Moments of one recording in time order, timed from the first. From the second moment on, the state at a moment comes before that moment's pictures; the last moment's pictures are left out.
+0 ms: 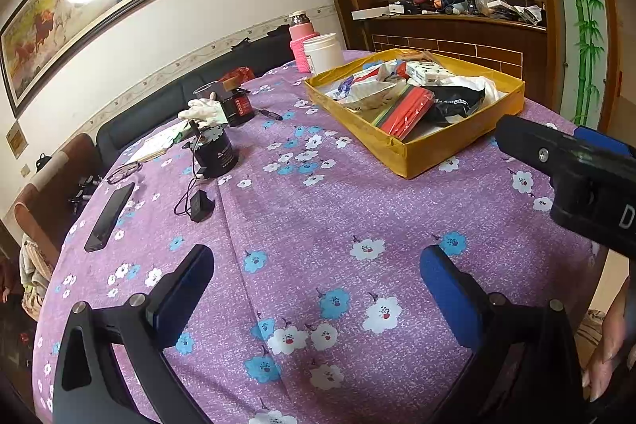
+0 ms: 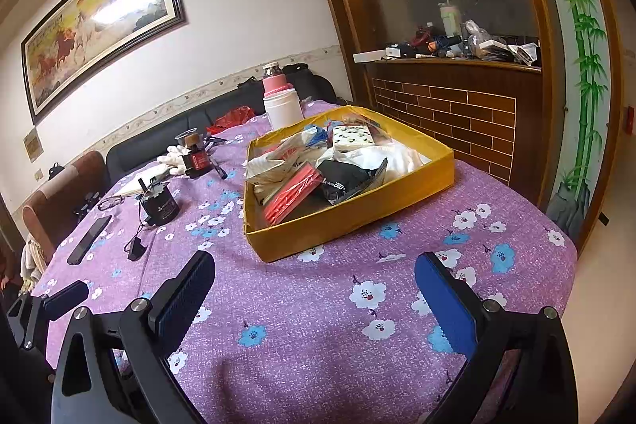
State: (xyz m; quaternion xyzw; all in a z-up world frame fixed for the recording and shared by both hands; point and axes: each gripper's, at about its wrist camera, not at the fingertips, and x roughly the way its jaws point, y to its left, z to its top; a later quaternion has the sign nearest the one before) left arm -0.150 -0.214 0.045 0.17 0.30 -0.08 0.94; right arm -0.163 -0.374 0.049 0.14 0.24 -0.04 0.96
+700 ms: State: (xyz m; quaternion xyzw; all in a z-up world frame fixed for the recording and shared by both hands) left arm -0.150 -0.213 0.044 0.17 0.30 -0.08 0.94; right arm -0.164 -0.372 0.050 0.14 0.24 -0.04 0.96
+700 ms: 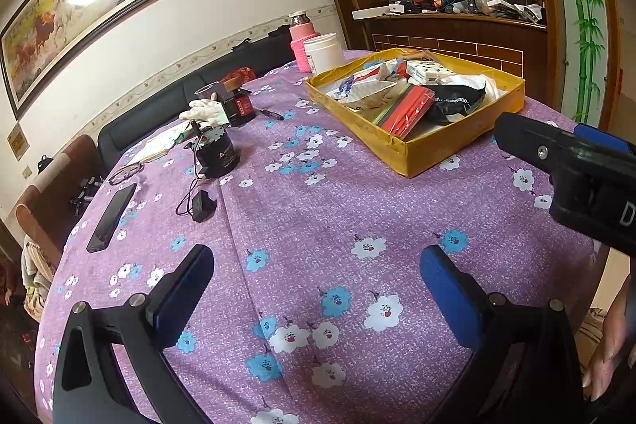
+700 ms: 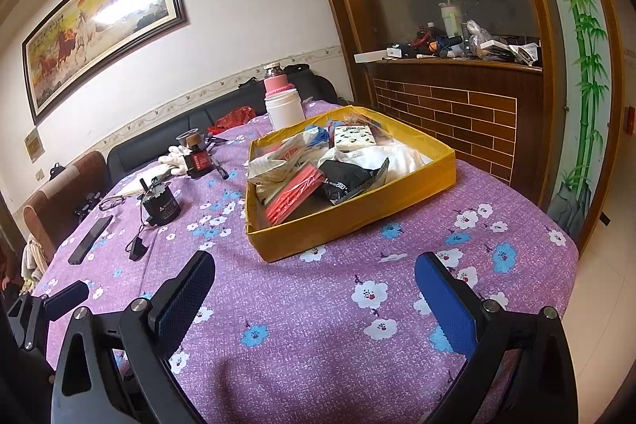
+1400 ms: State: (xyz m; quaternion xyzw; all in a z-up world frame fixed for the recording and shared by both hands) left arm -0.149 -0.211 0.044 0.17 0.30 -0.07 0.94; right arm -0.163 -0.372 0.049 0.14 0.24 -0.03 0.96
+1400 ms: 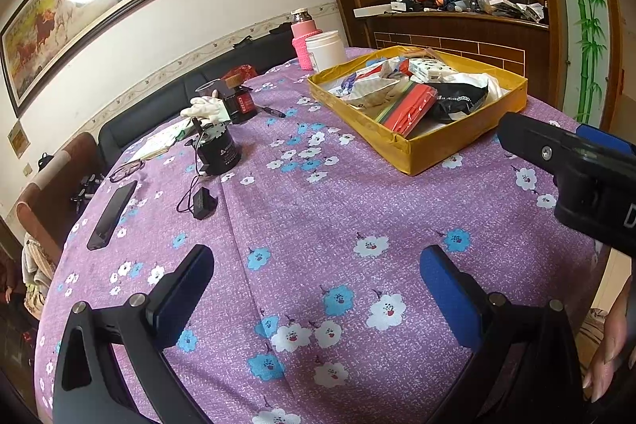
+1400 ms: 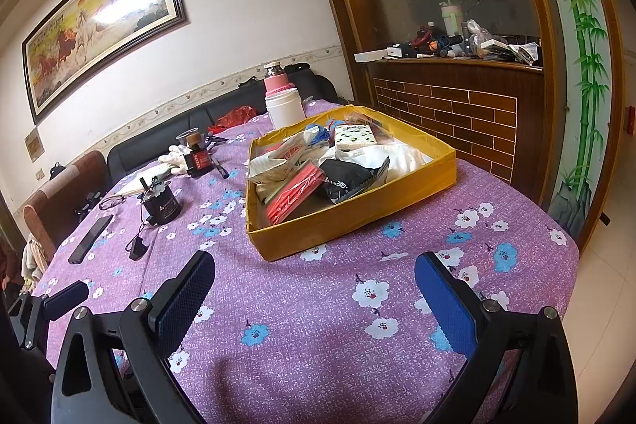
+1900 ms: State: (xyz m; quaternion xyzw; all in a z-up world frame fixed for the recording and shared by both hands) left arm -0.149 -0.210 0.043 0.17 0.30 -0.07 0.94; right arm -0.164 -0.372 0.050 0.14 0.24 -0.04 0.96
